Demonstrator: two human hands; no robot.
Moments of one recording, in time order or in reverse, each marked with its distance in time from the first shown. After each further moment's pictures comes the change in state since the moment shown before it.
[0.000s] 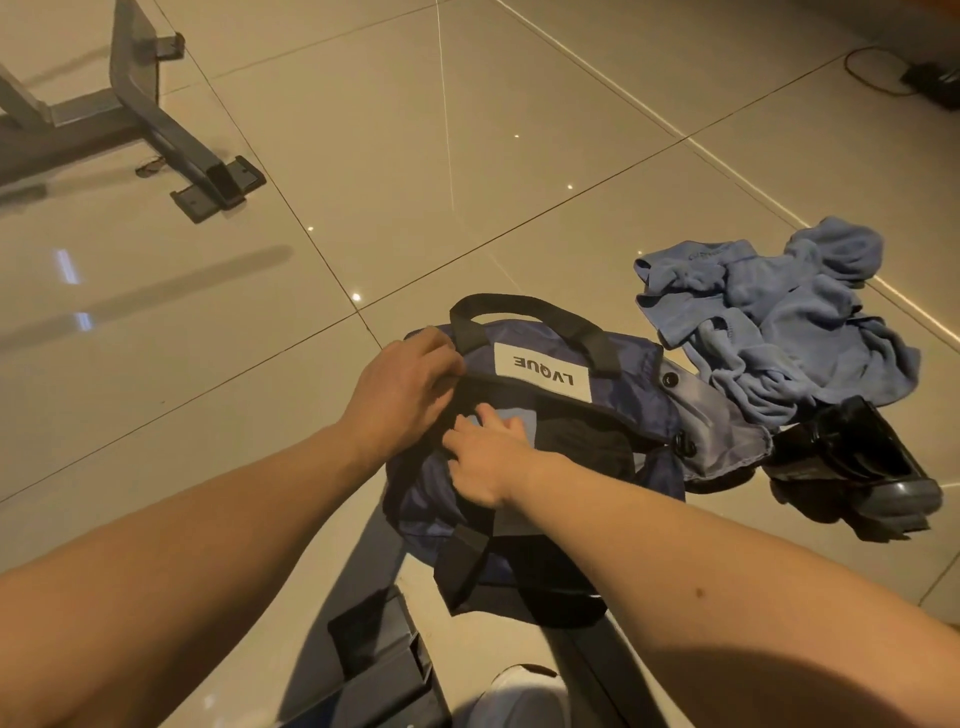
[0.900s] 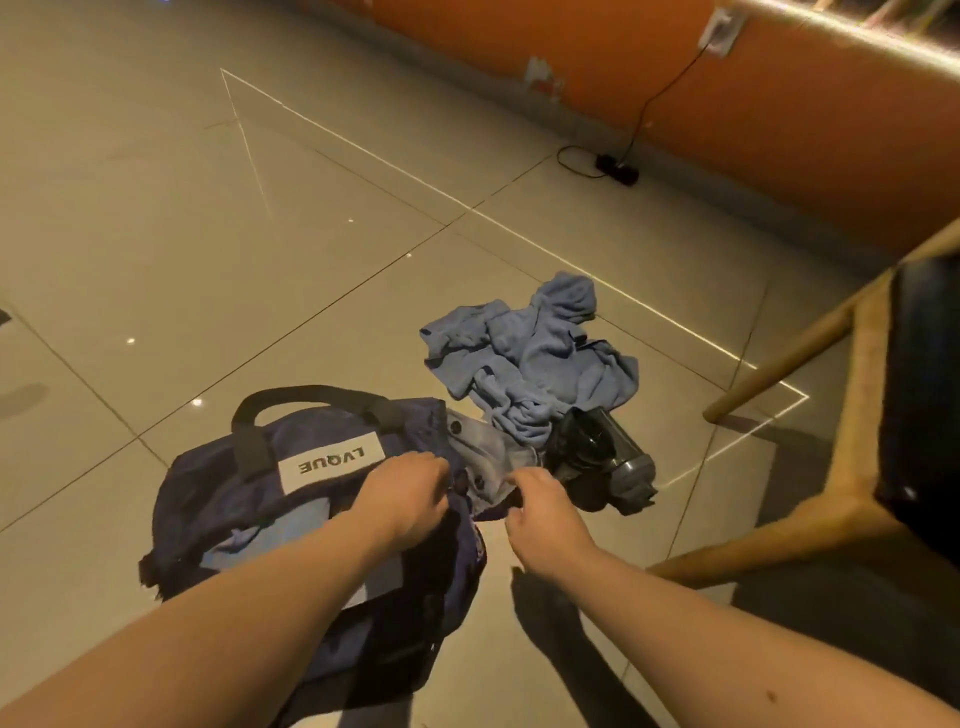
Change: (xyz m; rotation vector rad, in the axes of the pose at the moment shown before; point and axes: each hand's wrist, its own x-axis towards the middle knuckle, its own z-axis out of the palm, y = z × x) left_hand 0.076 0.226 0.059 0.015 -0.530 0.095; right_hand -0.206 0.184 0.043 0.550 0.523 0.617
